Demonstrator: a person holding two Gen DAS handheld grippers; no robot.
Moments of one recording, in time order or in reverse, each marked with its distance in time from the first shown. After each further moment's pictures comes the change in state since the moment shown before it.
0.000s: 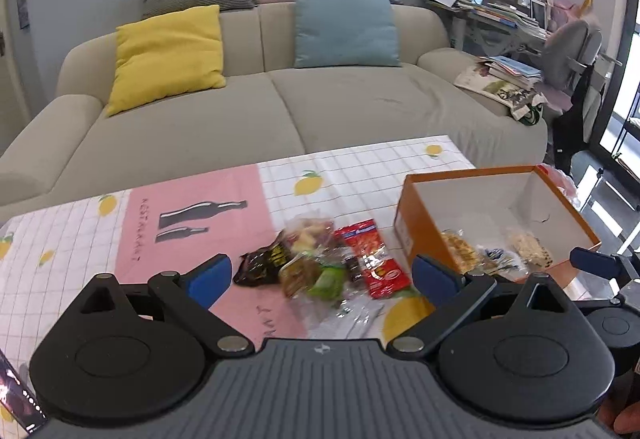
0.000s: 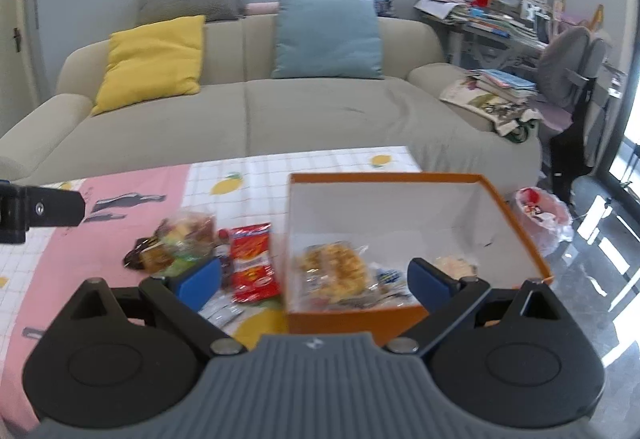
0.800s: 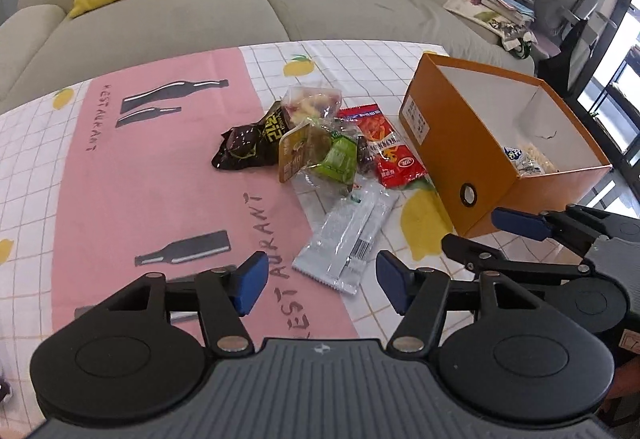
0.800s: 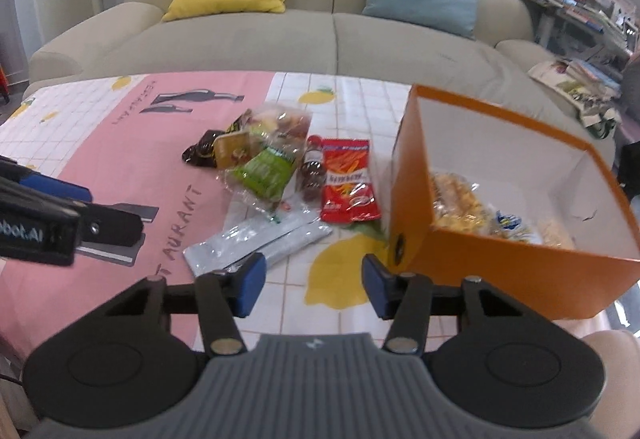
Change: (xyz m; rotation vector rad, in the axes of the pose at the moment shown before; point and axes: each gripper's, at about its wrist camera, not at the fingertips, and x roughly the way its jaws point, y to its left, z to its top) left arm 0.064 0.049 -0.076 -0.036 0.227 -0.144; right arm 0.061 0.067 -0.058 -0.178 0.154 0.146
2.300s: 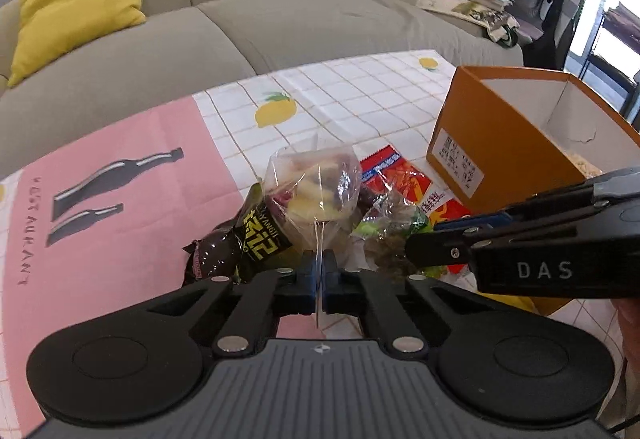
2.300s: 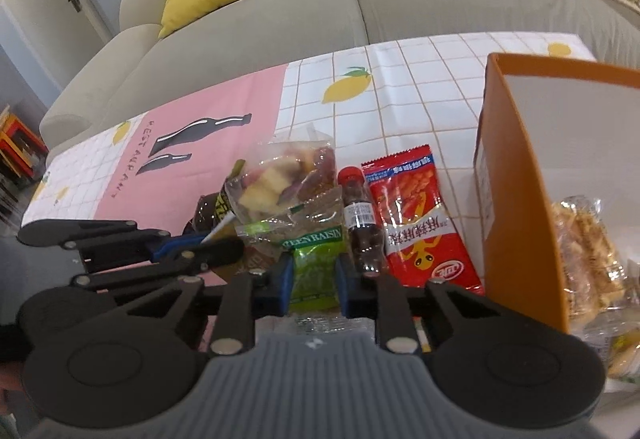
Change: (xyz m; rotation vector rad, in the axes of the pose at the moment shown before) left arm 0.114 0.019 0.069 0.189 -0.080 -0.030; right arm 0.120 -0.036 0.081 0.226 0.120 0.247
